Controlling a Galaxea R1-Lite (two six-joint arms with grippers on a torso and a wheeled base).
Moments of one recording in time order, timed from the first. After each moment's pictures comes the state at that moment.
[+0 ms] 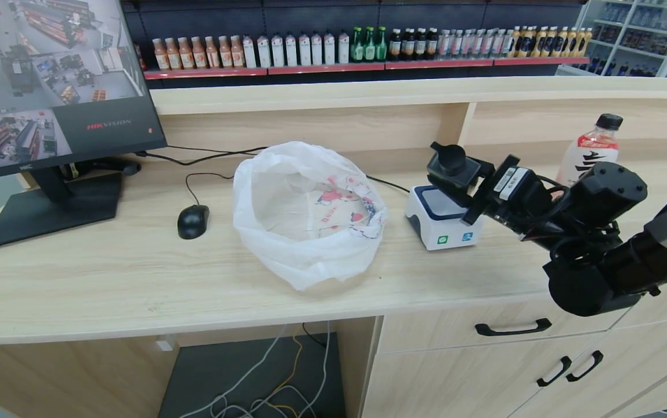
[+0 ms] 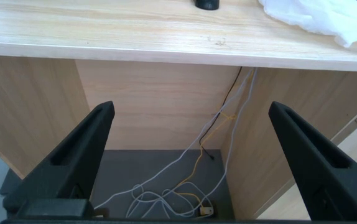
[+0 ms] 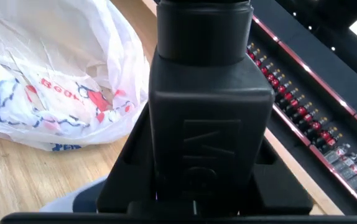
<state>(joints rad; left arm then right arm) 0.00 0.00 0.00 0.00 0.01 -0.01 0.19 2.09 -0.98 -1.57 0.70 -0.70</state>
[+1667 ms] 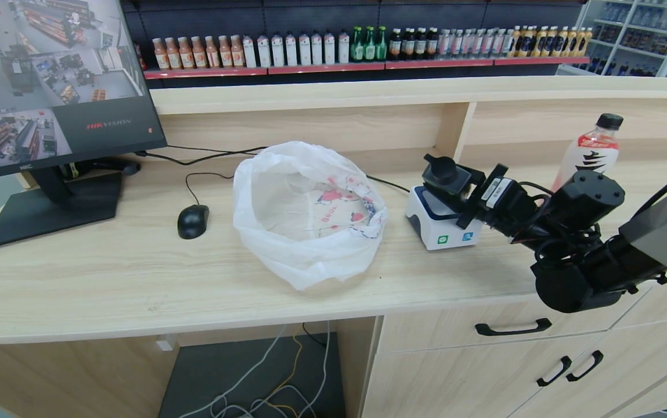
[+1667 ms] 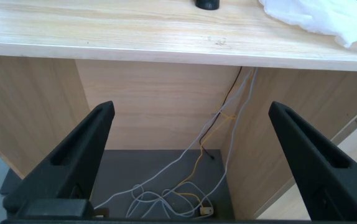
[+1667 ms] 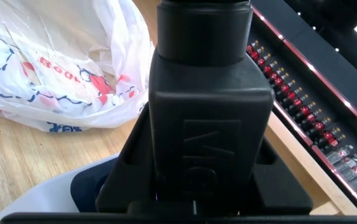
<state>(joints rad) 0.00 0.00 0.00 0.00 0.01 -0.01 0.17 2.17 -1.04 -1.57 0.72 -0.73</state>
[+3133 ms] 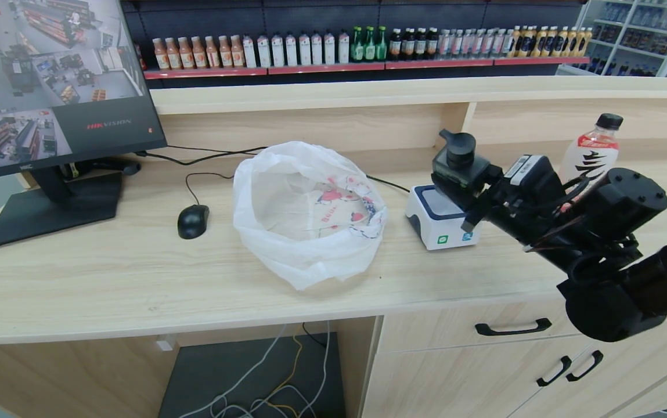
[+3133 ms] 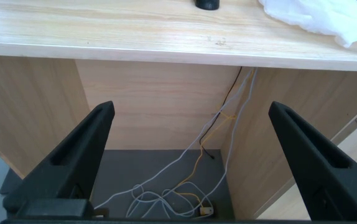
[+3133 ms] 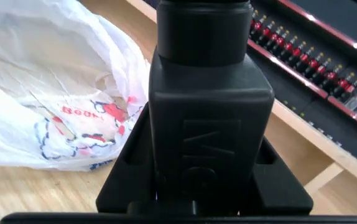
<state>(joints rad) 0.00 0.00 0.00 0.00 0.01 -0.01 0.26 1.97 -0.81 -1.57 0.48 -0.54</state>
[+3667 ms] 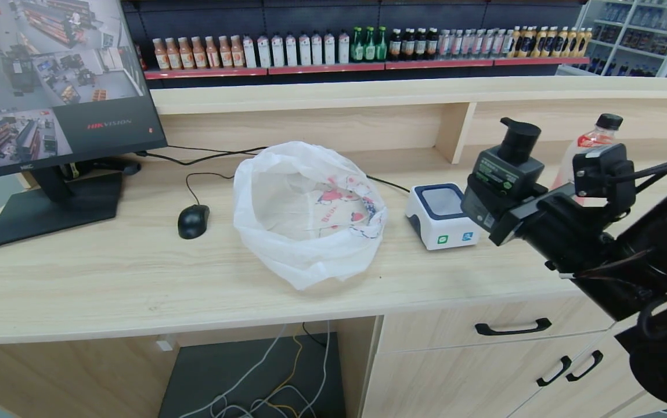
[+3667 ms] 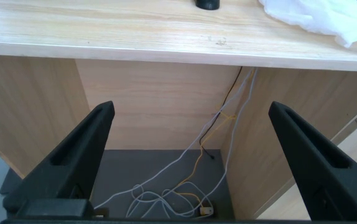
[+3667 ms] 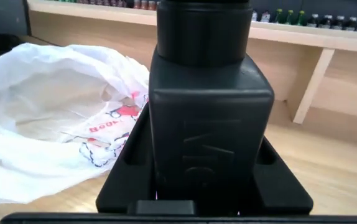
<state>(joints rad) 0.00 0.00 0.00 0.00 0.01 -0.01 0.33 1.77 -0.53 -1.57 0.13 -0.11</state>
